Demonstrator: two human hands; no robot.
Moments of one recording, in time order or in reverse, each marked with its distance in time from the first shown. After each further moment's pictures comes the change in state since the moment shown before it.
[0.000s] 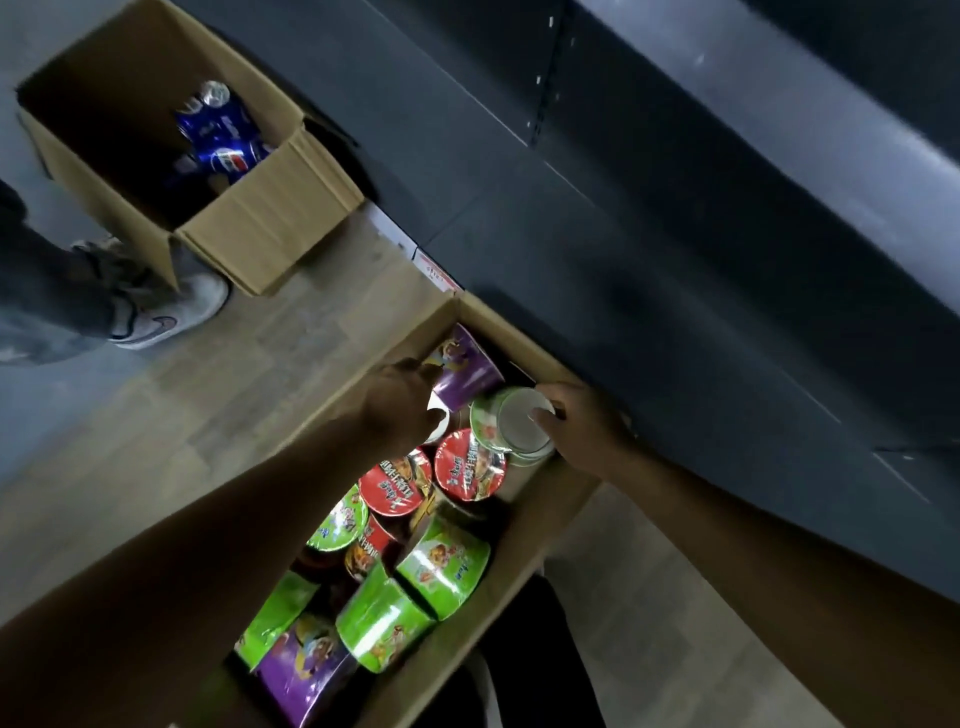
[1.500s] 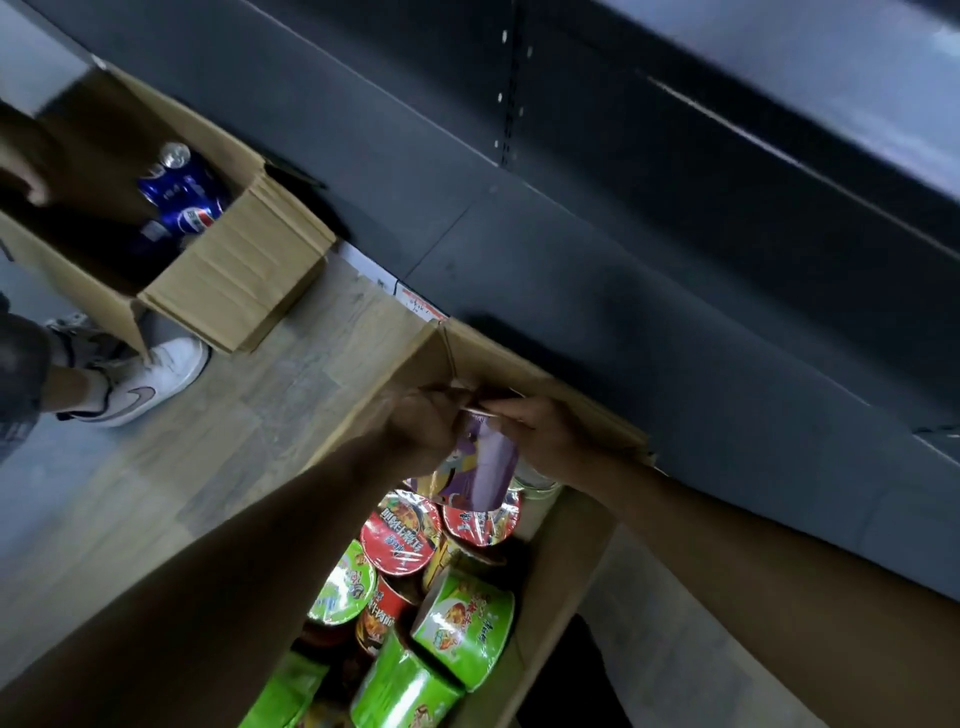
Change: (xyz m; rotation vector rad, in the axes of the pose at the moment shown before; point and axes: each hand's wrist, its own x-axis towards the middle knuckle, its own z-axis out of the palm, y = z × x) left_hand 0.054 0.008 0.019 -0.085 0.045 0.147; right_hand 0.033 -0.013 0.033 0.348 0.001 -0.177
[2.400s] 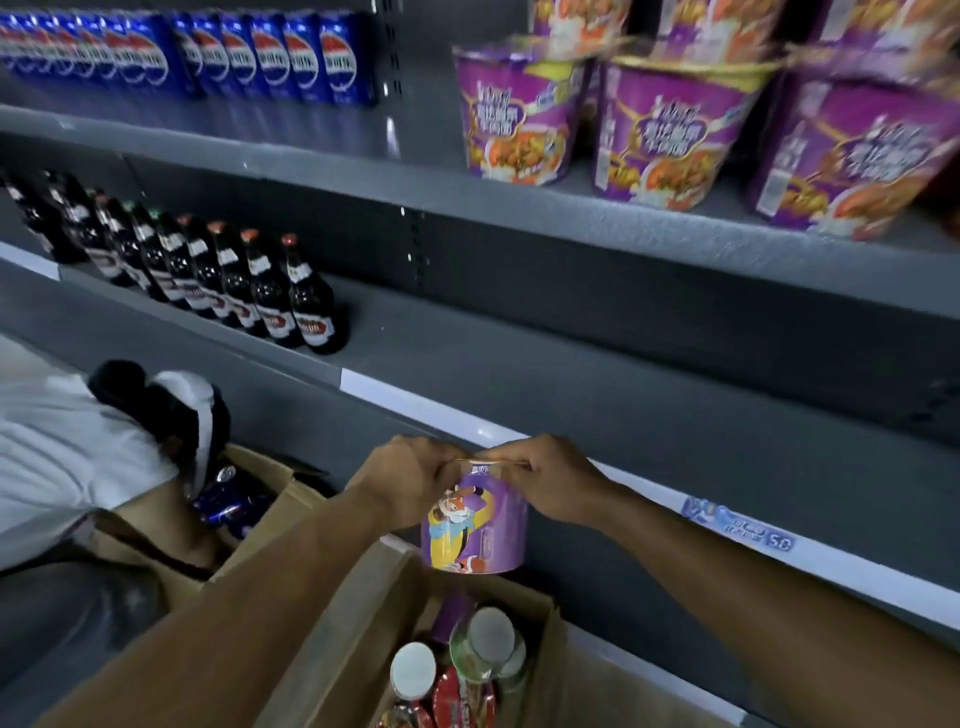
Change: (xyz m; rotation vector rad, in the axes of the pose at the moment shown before) left_hand -0.225 0.158 -0.317 0.029 0.309 0.280; right_hand -0.249 -0.297 -0.191 -0.120 0.288 -0.223
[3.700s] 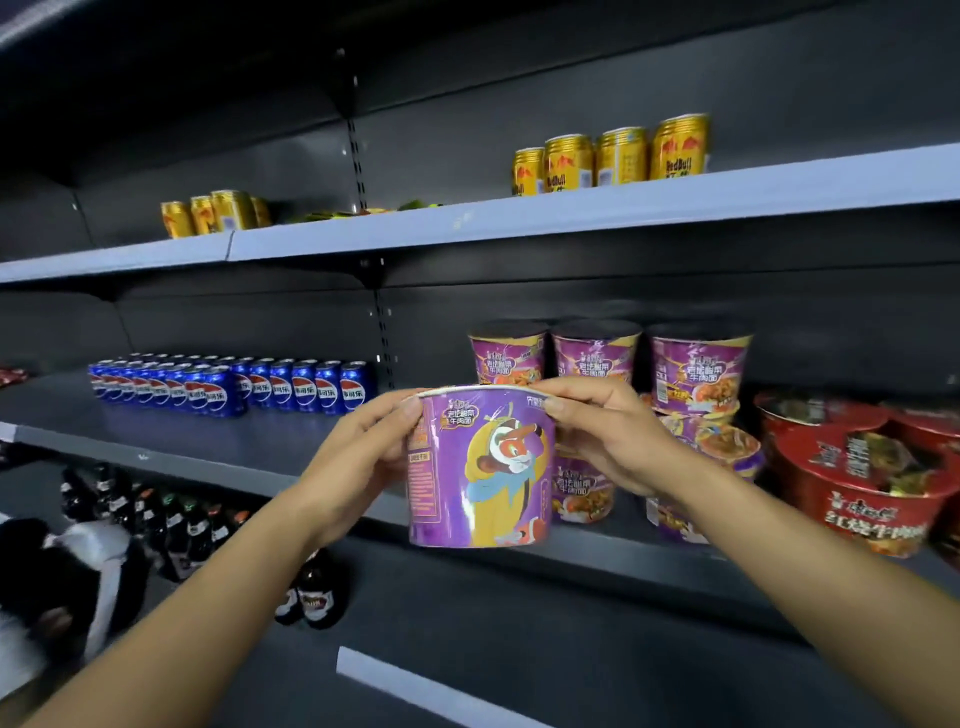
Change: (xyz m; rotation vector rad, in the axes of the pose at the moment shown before) left_hand -0.029 0.127 -0.296 -1.082 0.295 0.426; right_hand -0.043 -0.225 -0.253 0.638 0.203 -0.666
